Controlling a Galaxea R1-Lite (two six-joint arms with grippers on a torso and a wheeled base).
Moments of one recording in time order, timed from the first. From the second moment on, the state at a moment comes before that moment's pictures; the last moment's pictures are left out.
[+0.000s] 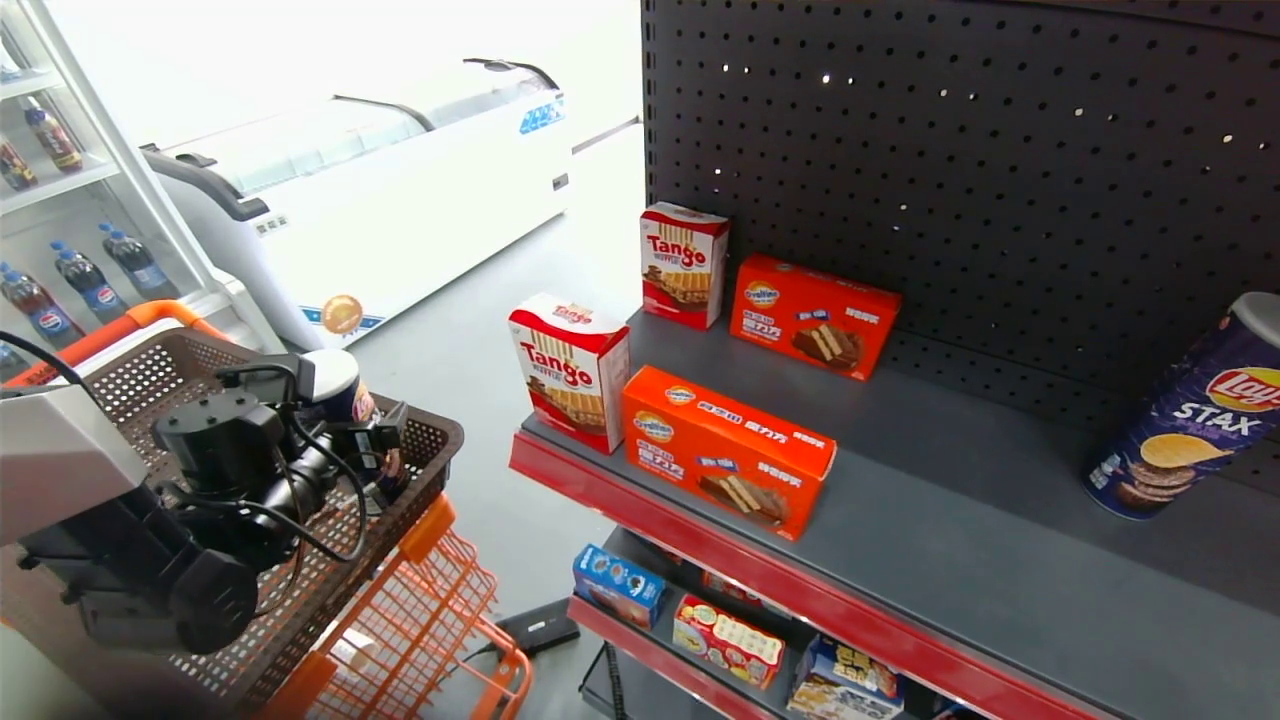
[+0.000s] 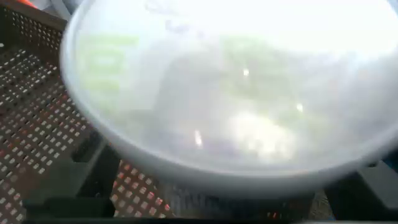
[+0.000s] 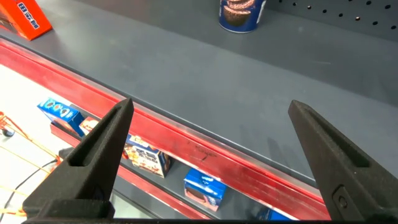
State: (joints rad) left arm 0.06 2.12 -0.63 -1.43 0.11 0.00; right arm -0.02 0.00 0.00 0.00 -0.01 0.00
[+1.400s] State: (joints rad) left arm 0.02 1.66 -0.65 -1.08 -0.04 0.06; right arm -0.02 0.00 0.00 0.00 -0.01 0.00
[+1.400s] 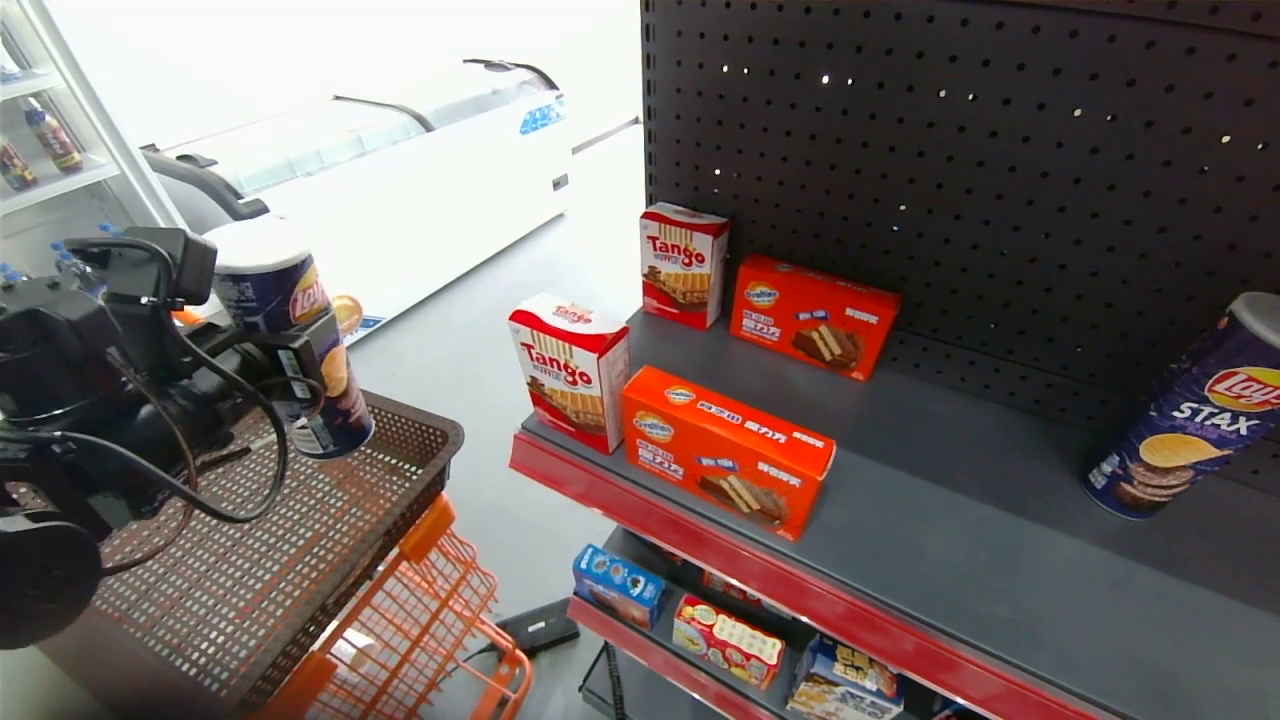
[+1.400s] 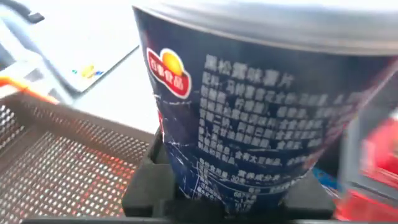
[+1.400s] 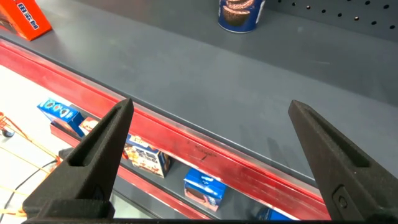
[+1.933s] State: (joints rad) left arm -0.23 1.43 -0.53 -1.04 -0.29 0.06; right arm -0.02 0.00 0.00 0.00 -0.01 0.00
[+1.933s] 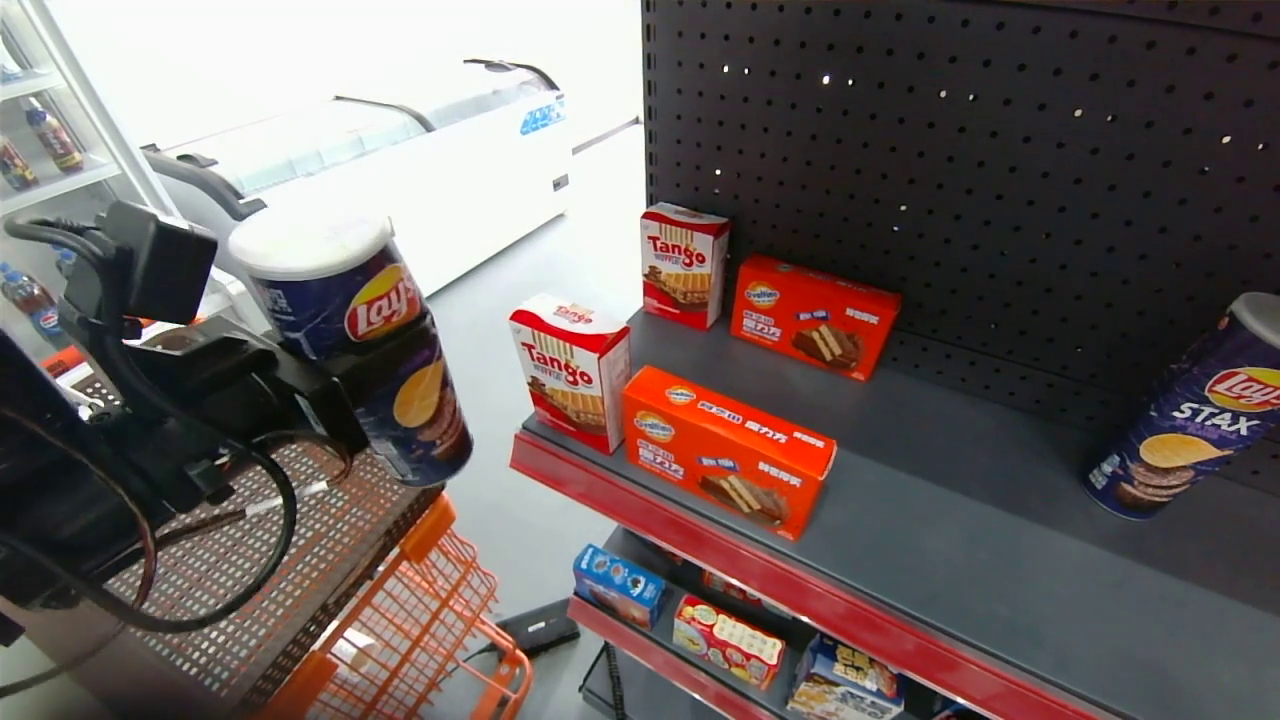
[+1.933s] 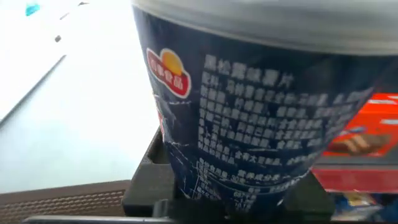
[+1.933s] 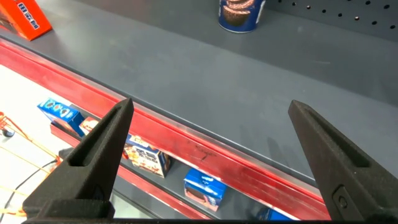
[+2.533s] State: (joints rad) left arm -0.47 1.31 -0.45 -0.87 -0.39 -0.01; right arm -0.02 0.00 0.00 0.00 -0.01 0.00
